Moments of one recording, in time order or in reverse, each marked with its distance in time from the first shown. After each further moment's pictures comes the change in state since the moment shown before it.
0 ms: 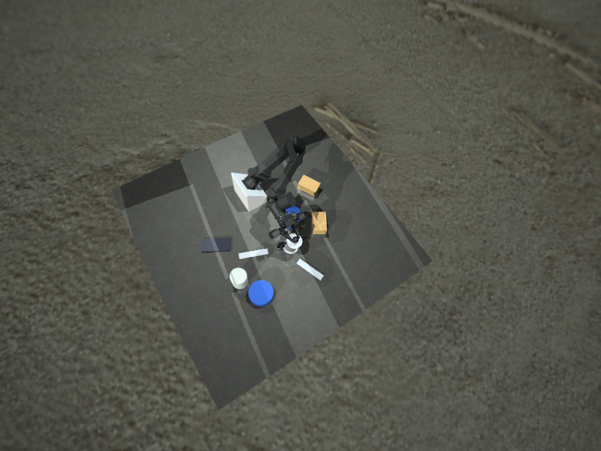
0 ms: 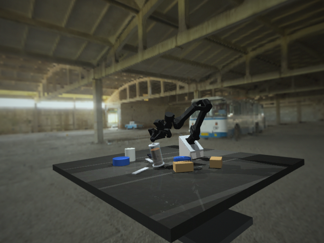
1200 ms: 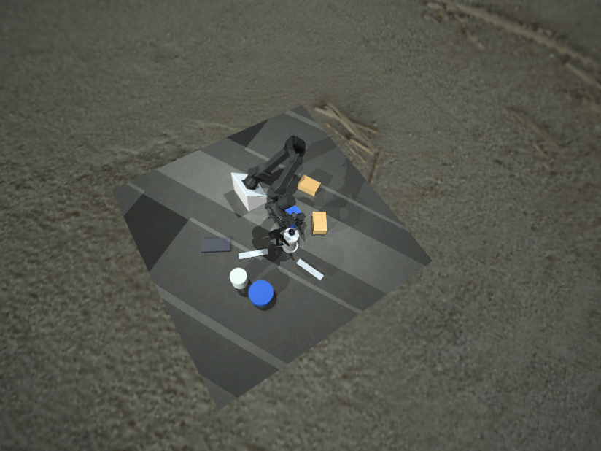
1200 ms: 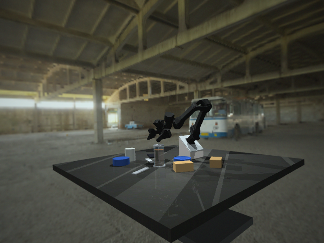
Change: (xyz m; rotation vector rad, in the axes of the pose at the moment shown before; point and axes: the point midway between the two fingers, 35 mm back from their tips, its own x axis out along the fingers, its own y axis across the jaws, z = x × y) arm 0.001 0.000 0.000 0.003 0.002 0.004
